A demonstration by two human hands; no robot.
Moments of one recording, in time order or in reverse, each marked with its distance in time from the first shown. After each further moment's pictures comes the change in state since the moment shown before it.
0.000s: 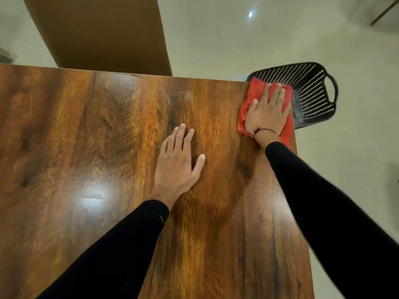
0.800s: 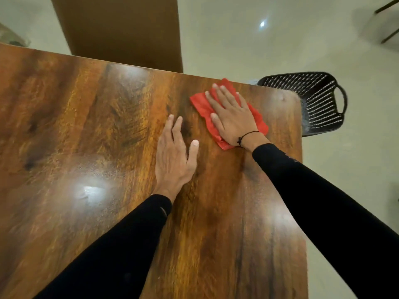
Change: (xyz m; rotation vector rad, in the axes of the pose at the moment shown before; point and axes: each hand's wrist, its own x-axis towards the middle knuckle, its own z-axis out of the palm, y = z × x) left_hand -0.003 -0.011 0.001 -0.283 0.208 -0.270; right_hand -0.022 -0.066 0.011 -0.077 -0.064 -0.872
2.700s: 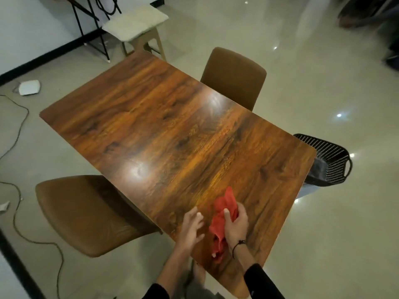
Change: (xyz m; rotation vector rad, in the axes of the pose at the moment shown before) left_hand -0.371 0.152 -0.146 -1.240 0.074 -1.086; right_hand -0.378 -0.182 -0.083 1.177 -0.085 0.526
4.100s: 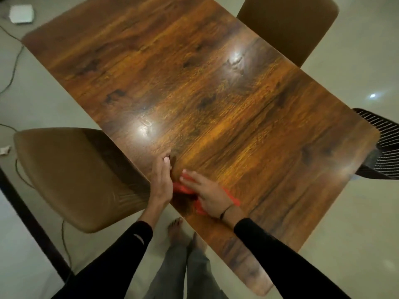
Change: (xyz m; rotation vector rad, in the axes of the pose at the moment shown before) left_hand 0.151 -0.018 -0.130 0.215 0.304 0.481; right_hand 0.054 0.034 0.124 -0.715 -0.881 -0.897
